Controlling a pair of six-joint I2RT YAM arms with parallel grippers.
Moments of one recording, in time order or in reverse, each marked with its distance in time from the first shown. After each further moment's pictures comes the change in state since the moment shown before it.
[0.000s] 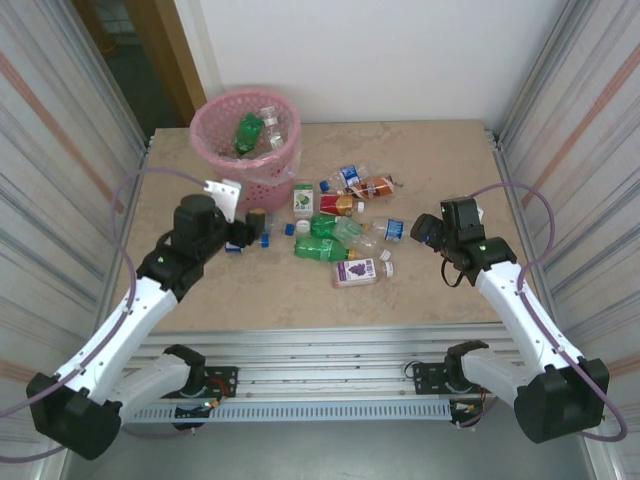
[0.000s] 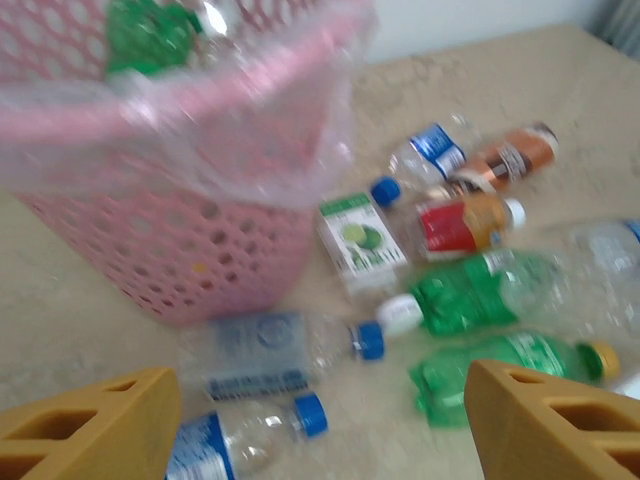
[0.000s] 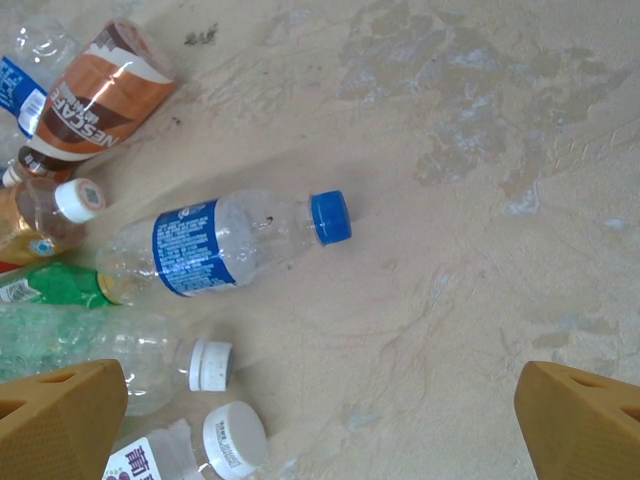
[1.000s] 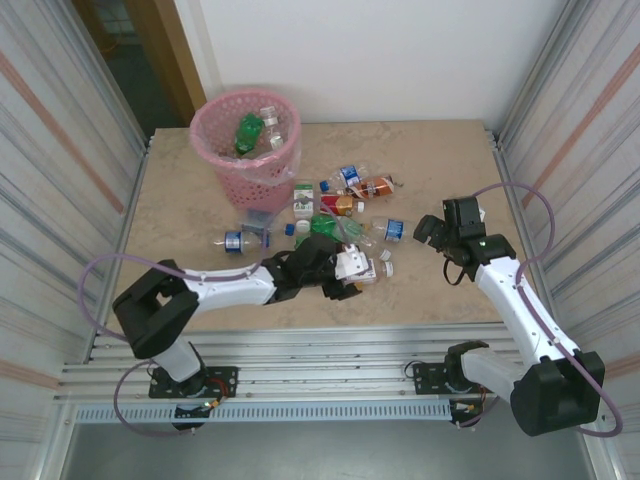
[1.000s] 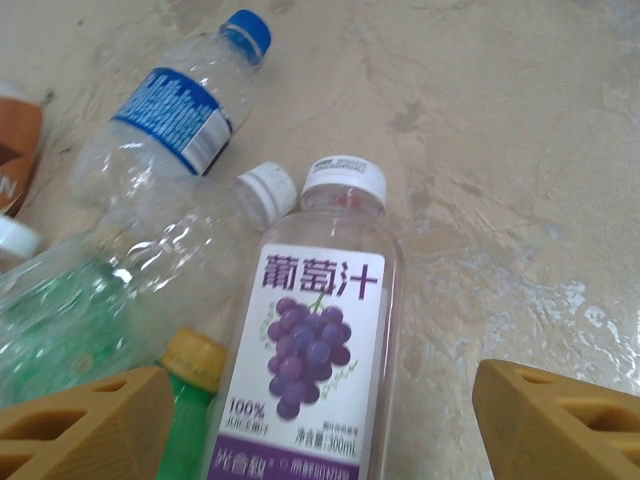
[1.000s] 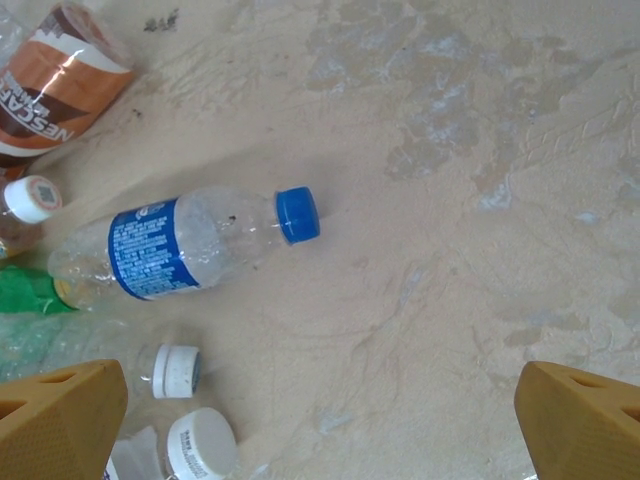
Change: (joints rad) left arm -0.504 0.695 0.035 0.485 0.174 0.441; right arm -0.042 0.033 0.000 -0.013 -0.002 -0.028
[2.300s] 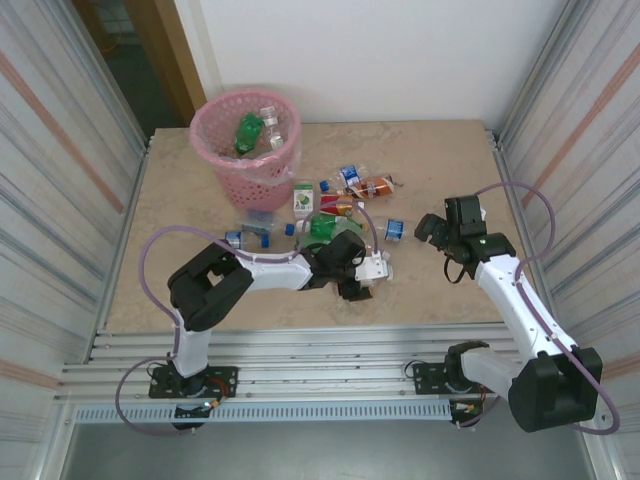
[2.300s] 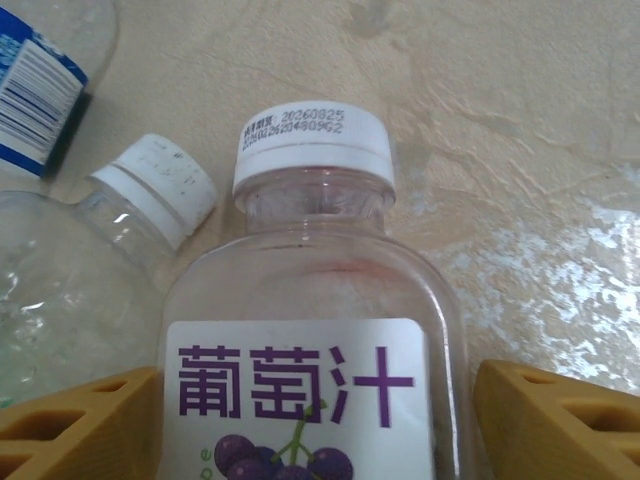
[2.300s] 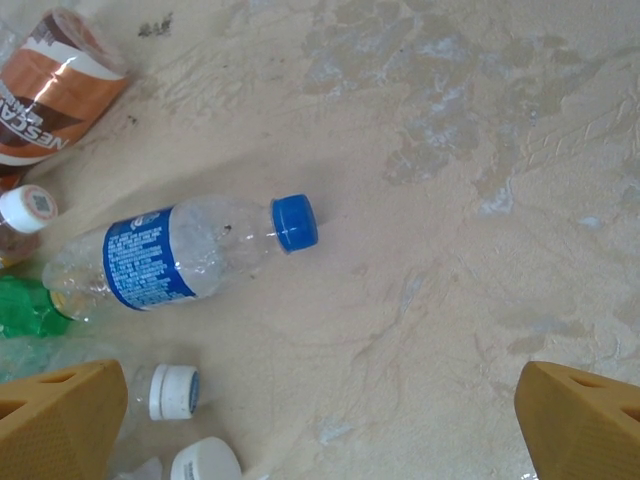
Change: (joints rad) left arm -0.013 0.299 0.249 -0.161 0.018 0.113; right arm -0.022 0.019 -0.002 0.021 -0.019 -0.003
